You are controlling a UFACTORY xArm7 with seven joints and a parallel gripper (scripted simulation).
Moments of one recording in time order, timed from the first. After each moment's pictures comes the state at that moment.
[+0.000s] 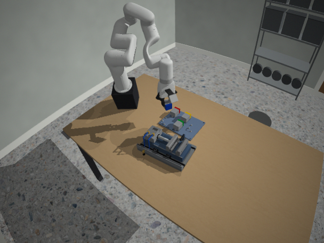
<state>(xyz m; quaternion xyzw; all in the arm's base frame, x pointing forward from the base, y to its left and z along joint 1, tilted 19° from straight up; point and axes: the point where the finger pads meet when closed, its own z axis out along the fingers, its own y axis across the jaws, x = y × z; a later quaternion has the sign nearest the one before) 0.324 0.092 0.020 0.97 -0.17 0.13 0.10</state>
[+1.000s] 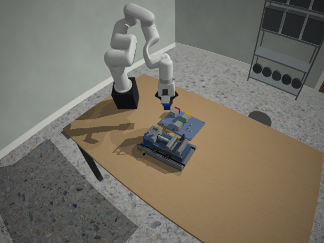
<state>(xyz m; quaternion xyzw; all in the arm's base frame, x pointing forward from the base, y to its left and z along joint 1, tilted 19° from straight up) 0.324 0.092 0.020 0.91 -0.38 0.15 0.07</state>
